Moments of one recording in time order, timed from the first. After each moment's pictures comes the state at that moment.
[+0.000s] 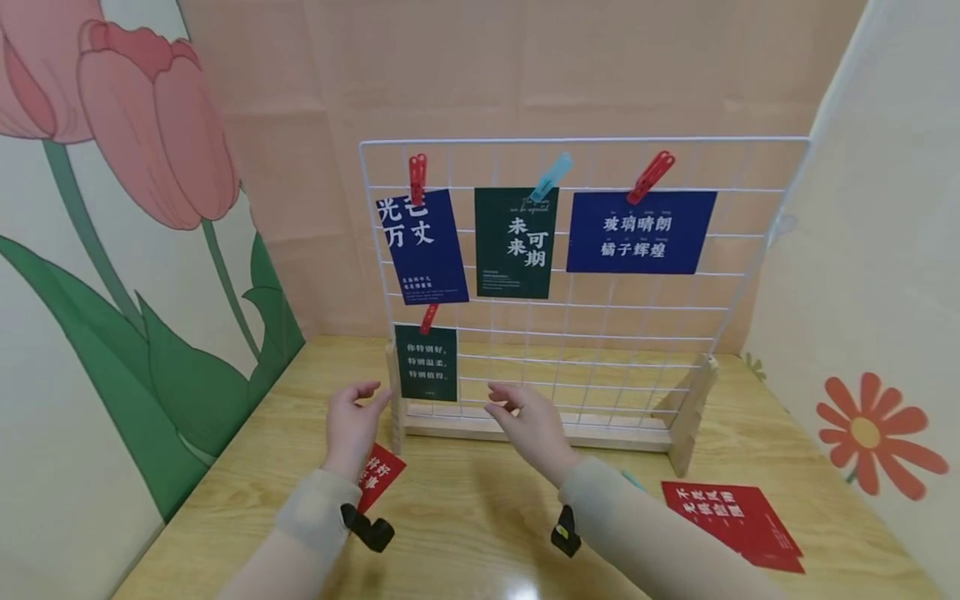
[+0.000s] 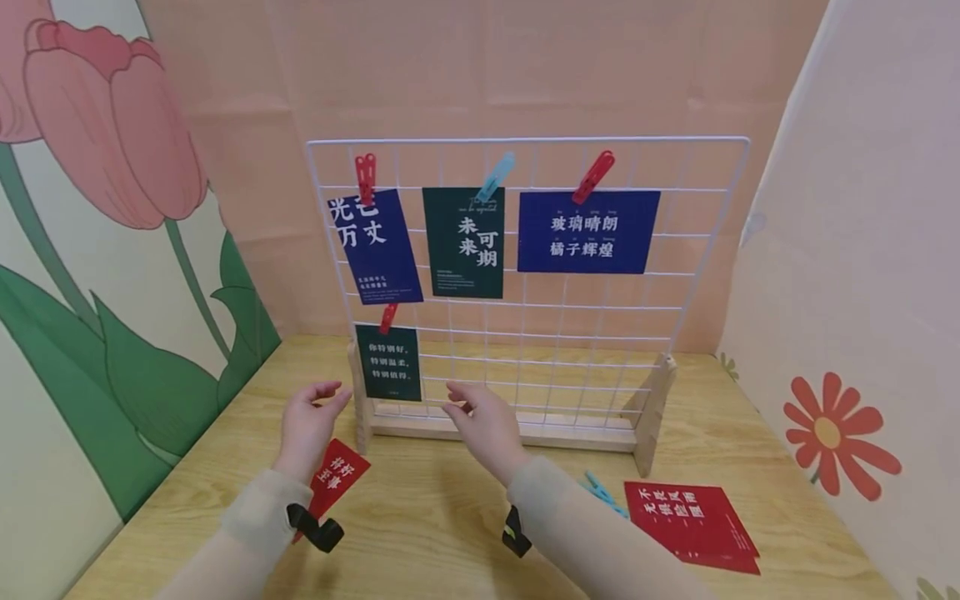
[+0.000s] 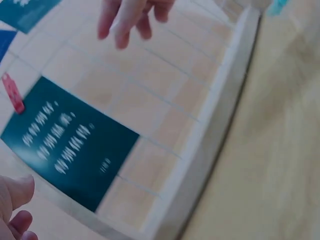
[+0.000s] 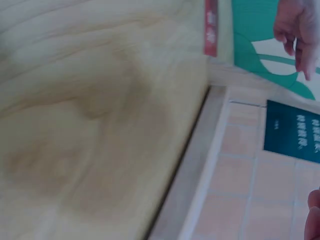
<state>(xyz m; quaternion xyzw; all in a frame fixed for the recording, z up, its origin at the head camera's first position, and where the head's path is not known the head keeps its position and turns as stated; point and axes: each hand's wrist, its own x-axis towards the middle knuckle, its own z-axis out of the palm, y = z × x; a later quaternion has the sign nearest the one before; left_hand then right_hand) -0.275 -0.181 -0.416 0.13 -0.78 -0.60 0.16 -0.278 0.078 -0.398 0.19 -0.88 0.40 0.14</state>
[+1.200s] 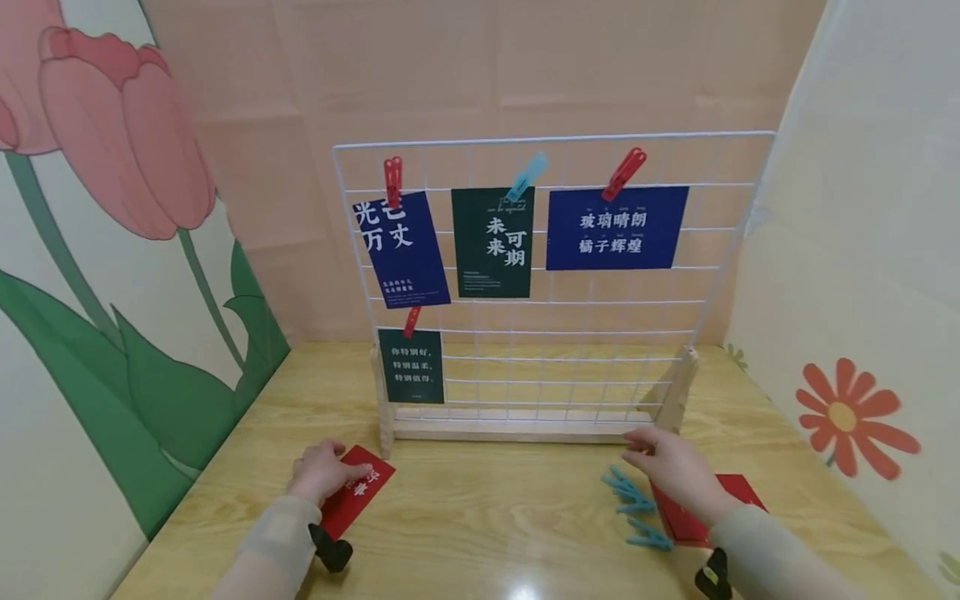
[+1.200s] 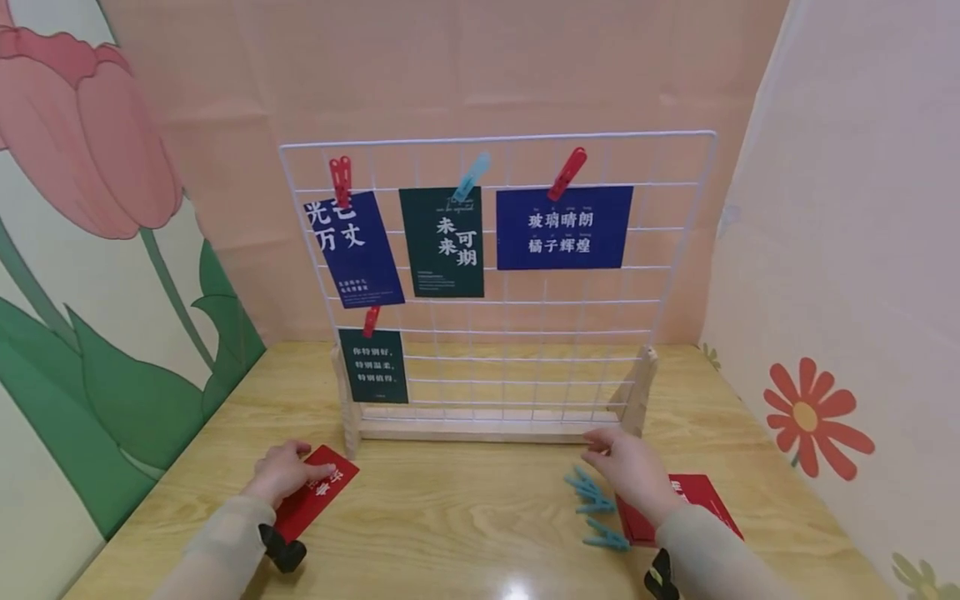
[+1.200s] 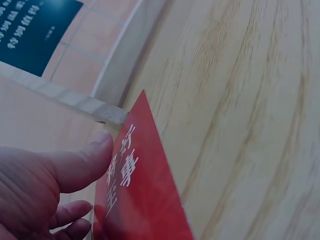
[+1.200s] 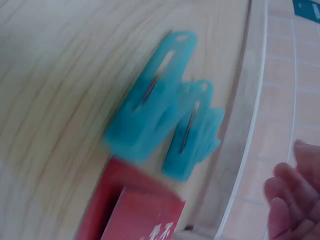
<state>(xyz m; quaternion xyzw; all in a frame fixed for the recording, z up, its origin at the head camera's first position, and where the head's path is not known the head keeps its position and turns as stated) -0.274 -0.233 -0.485 0.17 -0.91 -0.38 -0.05 -0.249 0.274 -0.429 0.08 -0.95 0.28 0.05</state>
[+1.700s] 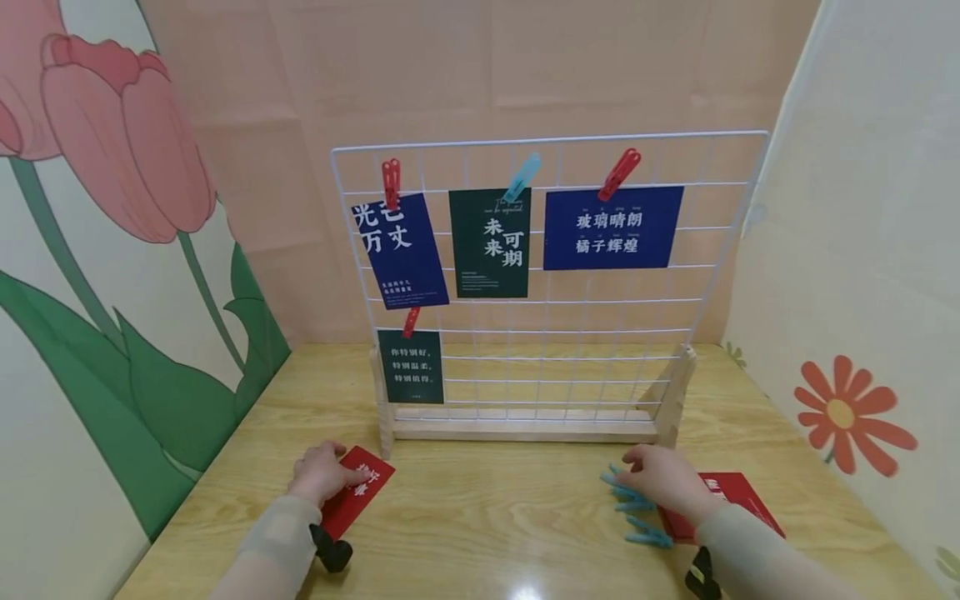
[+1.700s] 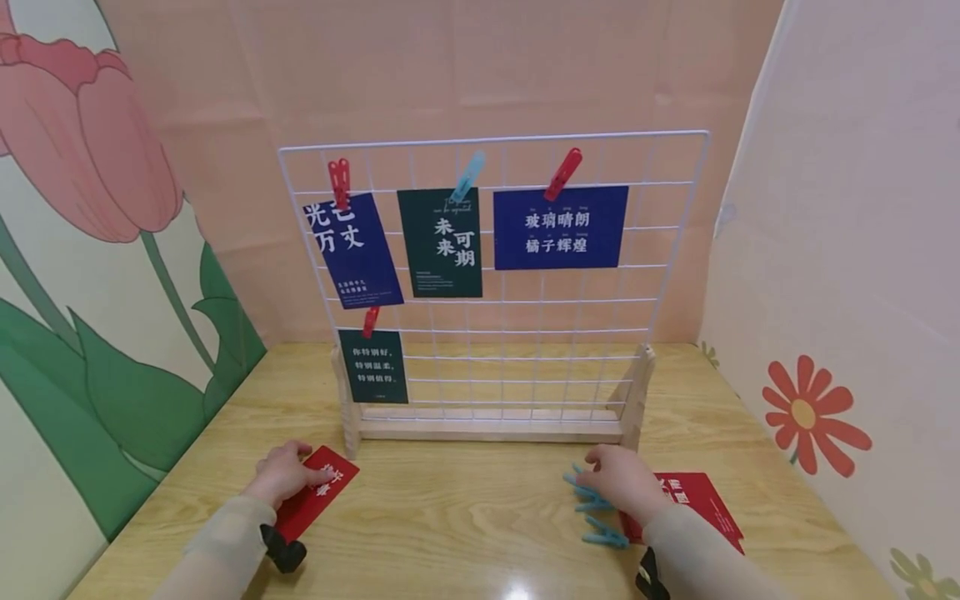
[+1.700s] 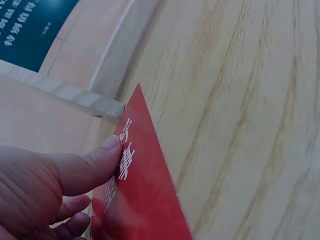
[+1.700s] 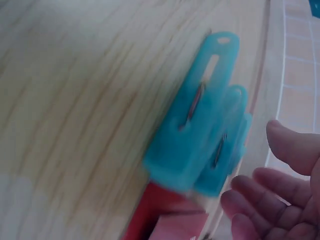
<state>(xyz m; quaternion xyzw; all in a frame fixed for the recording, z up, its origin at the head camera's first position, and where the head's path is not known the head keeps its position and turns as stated) -0.274 -0.234 -0.485 0.17 -0.91 -0.37 -0.06 -0.255 0.274 -0.446 0.05 -0.97 0.23 -0.04</state>
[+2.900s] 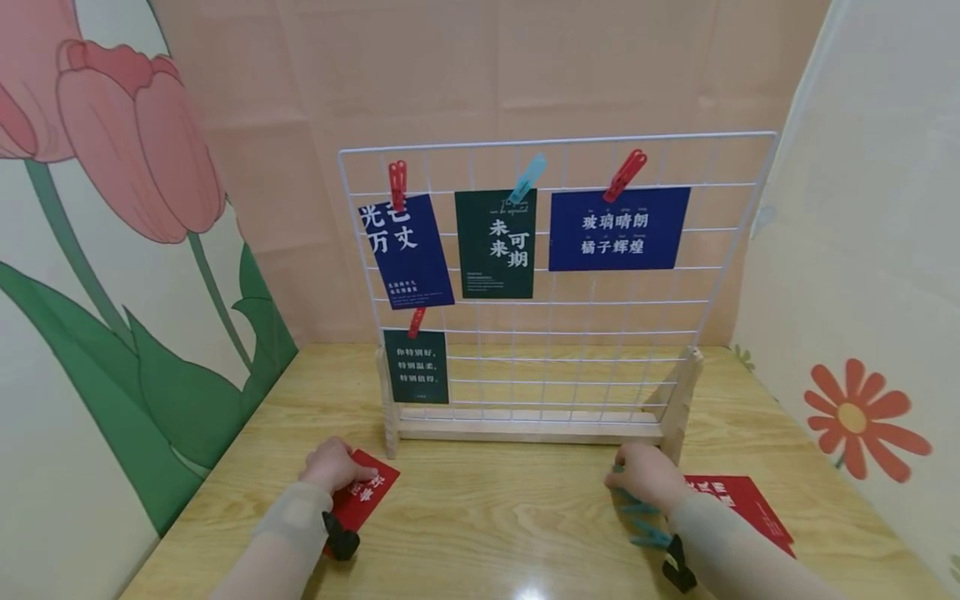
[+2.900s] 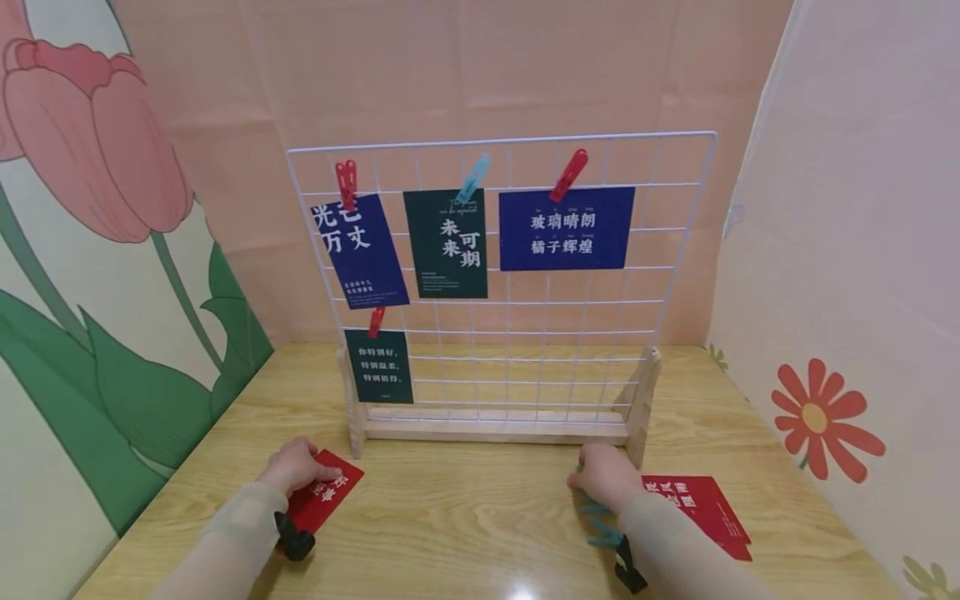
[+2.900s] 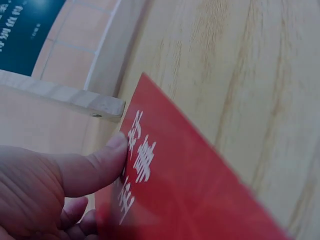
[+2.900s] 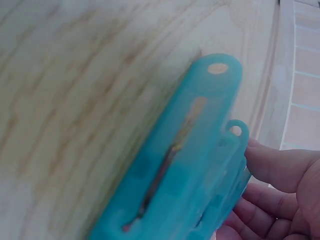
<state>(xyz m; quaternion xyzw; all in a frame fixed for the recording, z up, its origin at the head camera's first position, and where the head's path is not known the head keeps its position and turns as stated) -0.282 -0.229 -0.481 0.17 -0.91 -0.36 -0.08 -0.266 0.251 -0.448 0.06 -0.98 0.21 -0.05</state>
